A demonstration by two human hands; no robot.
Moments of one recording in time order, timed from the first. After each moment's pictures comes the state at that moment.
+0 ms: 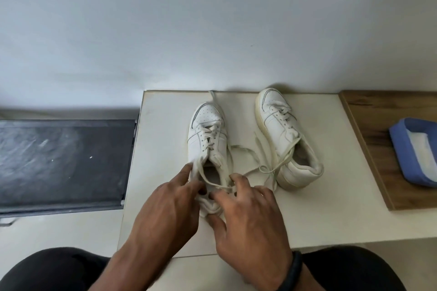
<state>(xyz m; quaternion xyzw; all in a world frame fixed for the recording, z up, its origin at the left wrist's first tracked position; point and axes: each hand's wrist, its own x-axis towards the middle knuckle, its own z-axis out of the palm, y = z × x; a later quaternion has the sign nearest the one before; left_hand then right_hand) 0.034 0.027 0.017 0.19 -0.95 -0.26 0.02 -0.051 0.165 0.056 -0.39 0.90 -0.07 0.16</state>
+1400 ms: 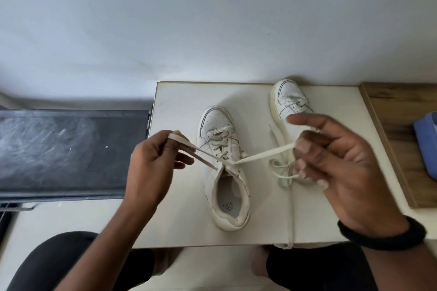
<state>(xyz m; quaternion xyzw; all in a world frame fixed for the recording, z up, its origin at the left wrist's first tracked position) 0.027 -0.014 0.034 0.41 -0.67 -0.58 0.22 -0.141 0.197 0.086 -0.27 0.61 -0.69 0.30</state>
